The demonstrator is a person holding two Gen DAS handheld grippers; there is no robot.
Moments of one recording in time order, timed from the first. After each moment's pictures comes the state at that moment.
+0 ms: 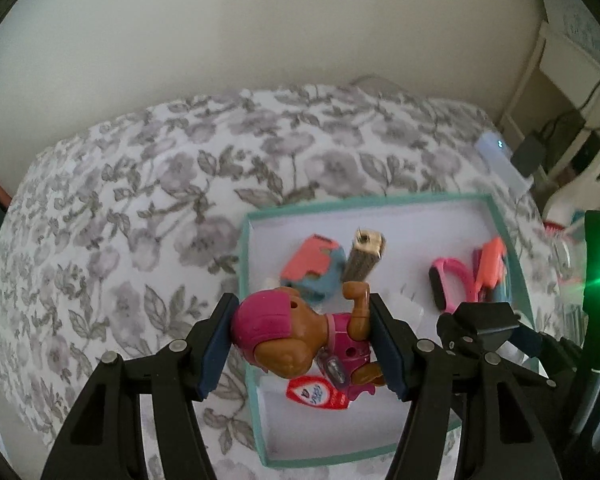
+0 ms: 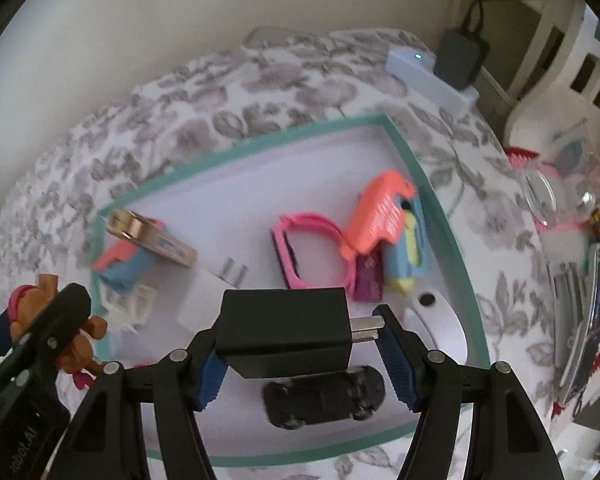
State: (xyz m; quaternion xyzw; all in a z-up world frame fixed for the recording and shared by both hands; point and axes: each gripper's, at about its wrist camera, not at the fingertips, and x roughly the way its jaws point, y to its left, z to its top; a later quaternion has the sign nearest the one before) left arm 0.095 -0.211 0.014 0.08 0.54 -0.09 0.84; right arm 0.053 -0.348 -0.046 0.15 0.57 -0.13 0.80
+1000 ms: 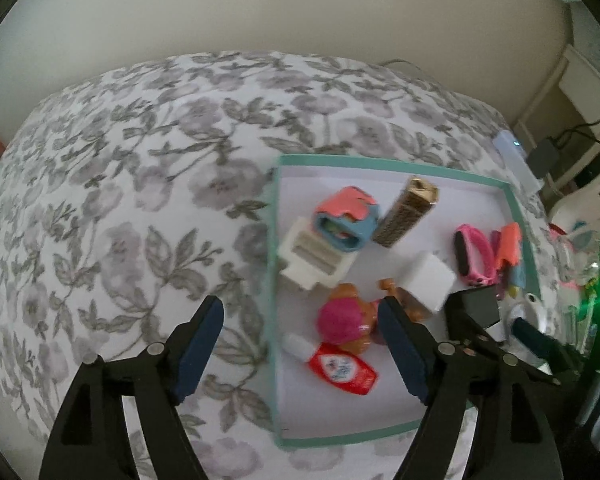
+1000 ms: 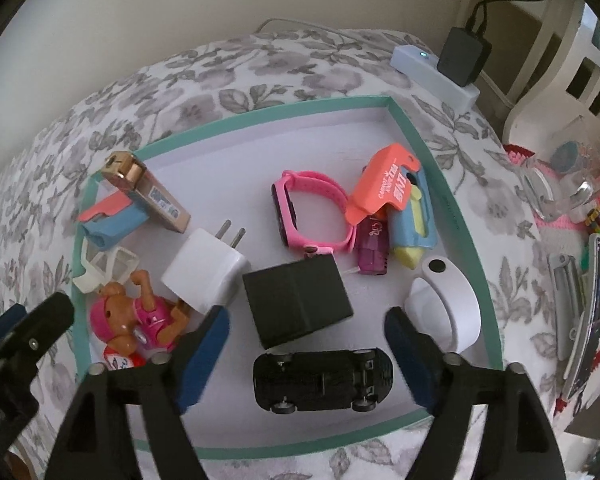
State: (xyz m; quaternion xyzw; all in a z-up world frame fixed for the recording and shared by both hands) left arm 0.080 -0.165 -0.015 0.02 0.56 -0.07 0.83; right arm 0.036 -0.332 -0.060 0.11 0.56 -0.13 0.81
